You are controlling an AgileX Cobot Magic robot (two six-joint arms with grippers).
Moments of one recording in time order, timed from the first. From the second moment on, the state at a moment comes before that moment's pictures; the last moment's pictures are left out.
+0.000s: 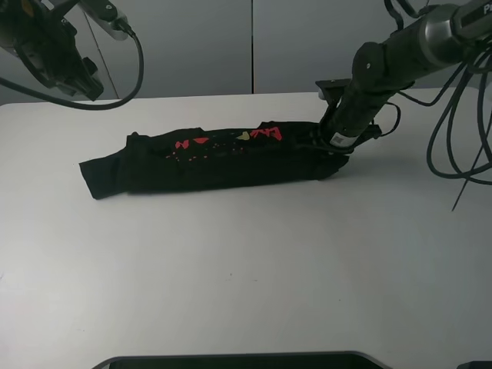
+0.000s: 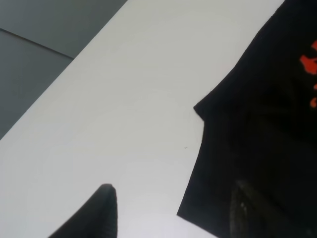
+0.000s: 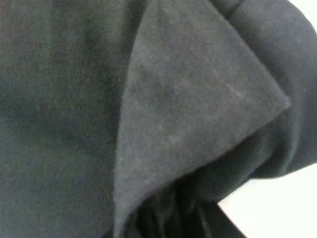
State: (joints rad) left arm -0.29 1.64 -1.16 0.29 0.57 0.26; right arm 0.31 2.15 -1.22 0.02 0.53 0.08
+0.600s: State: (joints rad) left arm -0.29 1.64 -1.16 0.29 0.58 0.26; right arm 0.31 2.14 -1.20 -0.64 0.92 0.43
